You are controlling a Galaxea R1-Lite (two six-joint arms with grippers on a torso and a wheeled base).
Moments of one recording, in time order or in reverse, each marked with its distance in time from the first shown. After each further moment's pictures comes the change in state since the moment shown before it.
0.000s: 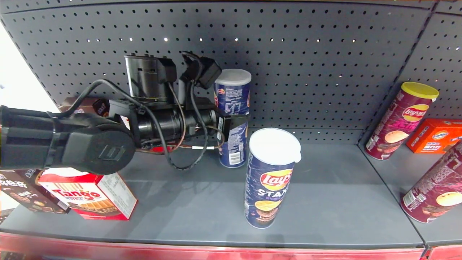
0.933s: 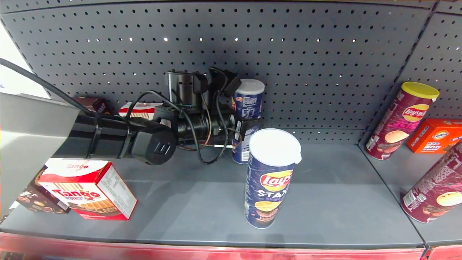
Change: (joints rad) left arm -0.005 0.206 -0.186 -0.022 0.000 0.021; right arm 0.000 0.000 0.000 0.000 0.000 0.000
